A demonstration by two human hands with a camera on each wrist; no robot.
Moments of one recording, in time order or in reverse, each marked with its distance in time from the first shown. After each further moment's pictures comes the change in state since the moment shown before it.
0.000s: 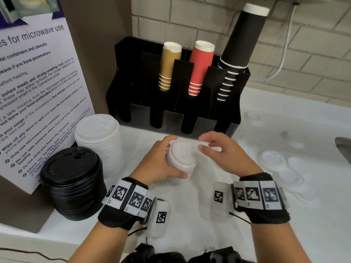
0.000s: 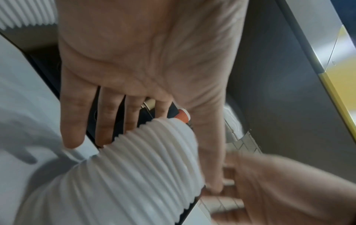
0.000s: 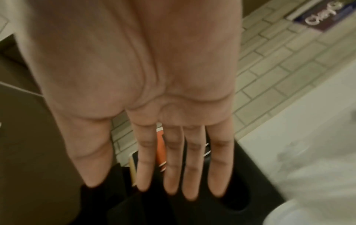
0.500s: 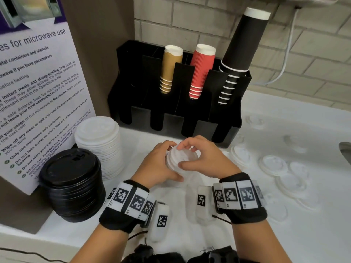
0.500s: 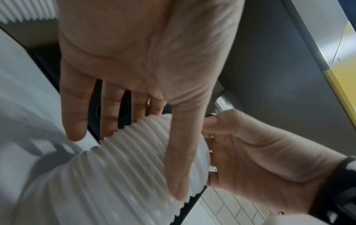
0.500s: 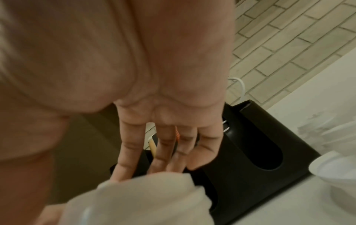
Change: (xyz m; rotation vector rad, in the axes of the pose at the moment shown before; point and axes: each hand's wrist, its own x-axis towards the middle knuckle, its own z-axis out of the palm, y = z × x) left_hand 0.002 0.003 0.004 0.009 0.056 0.015; right_hand 0.011 -0.021 0.025 -0.005 -0.162 -0.081
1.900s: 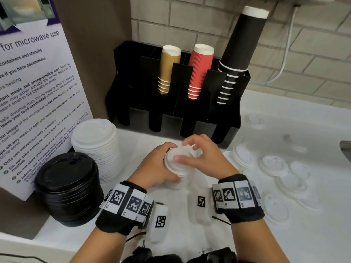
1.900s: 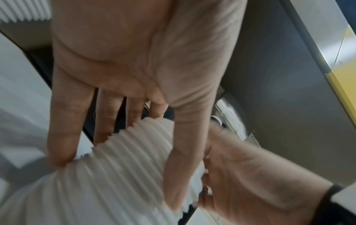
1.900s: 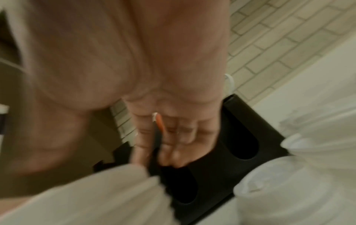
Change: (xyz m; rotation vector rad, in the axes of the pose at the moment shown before) left_hand 0.003 0.001 -0.004 -0.003 -0.052 -0.039; right_hand 0.009 0.018 0.005 0.050 0.121 0.065
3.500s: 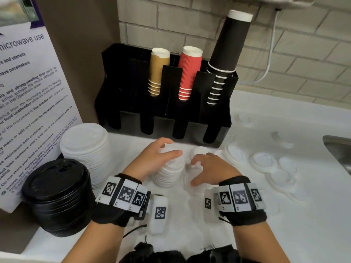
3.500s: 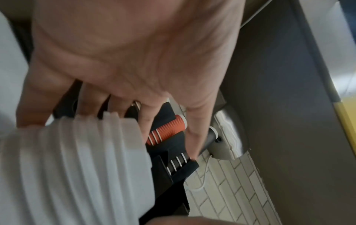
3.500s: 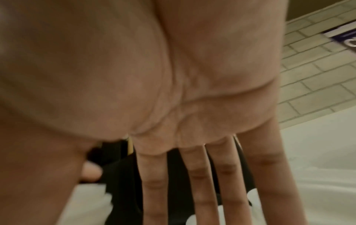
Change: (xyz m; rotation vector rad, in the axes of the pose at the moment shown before) left_hand 0.016 0.018 -0.004 -0.183 -0.015 -0.132; right_hand -0.018 0.007 -0.018 -0.419 -0.294 0.369
